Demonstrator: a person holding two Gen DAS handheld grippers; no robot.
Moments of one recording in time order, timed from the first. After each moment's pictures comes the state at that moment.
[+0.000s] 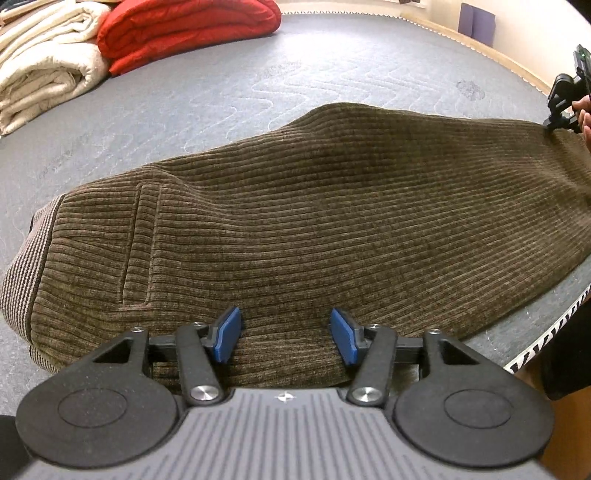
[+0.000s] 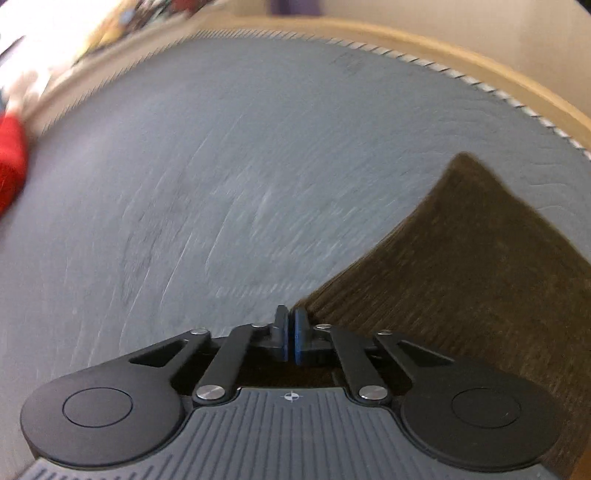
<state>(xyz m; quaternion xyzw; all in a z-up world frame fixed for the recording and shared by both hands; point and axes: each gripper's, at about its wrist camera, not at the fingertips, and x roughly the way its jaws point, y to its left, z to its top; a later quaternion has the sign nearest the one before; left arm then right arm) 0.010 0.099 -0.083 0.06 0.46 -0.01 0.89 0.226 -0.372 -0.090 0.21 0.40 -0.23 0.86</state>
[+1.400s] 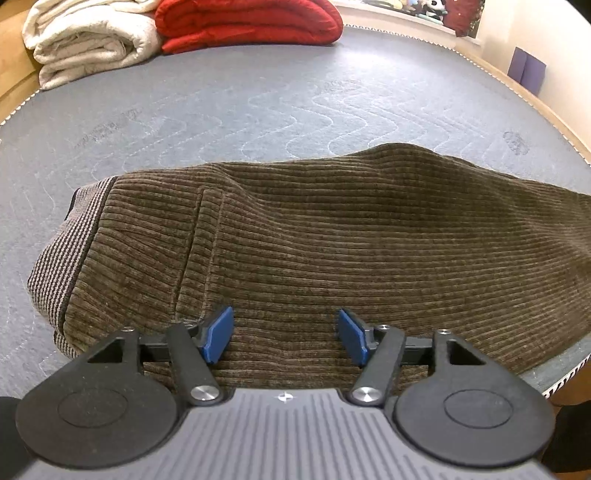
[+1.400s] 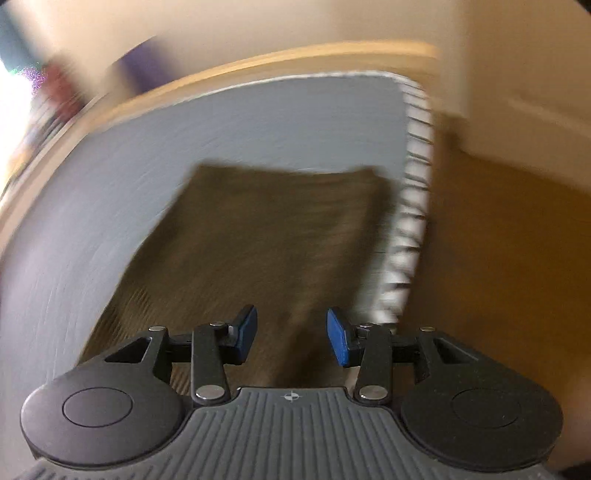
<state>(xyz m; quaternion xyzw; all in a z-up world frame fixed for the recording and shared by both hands) 0.025 0.133 -0.063 -0.02 0.46 0.05 0.89 -0.009 -0.450 -0.080 0.38 0.30 -0.38 0.79</state>
